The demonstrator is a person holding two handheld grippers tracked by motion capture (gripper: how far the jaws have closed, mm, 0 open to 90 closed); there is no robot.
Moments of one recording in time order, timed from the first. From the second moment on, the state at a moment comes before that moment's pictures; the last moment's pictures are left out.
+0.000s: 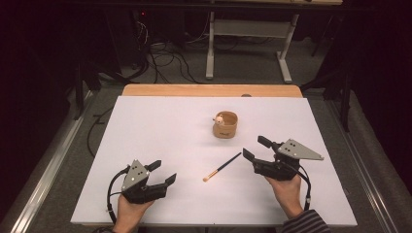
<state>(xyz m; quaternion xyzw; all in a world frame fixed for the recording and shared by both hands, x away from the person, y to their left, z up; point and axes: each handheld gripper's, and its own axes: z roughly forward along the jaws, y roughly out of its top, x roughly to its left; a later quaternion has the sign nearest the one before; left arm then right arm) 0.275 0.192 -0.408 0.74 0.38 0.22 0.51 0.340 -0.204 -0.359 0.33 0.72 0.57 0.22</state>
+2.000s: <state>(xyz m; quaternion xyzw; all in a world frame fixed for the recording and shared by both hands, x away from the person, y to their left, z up) 0.277 0.191 -0.410 0.75 0.38 0.23 0.49 0.393 -0.148 -0.339 0.28 0.82 0.46 0.17</state>
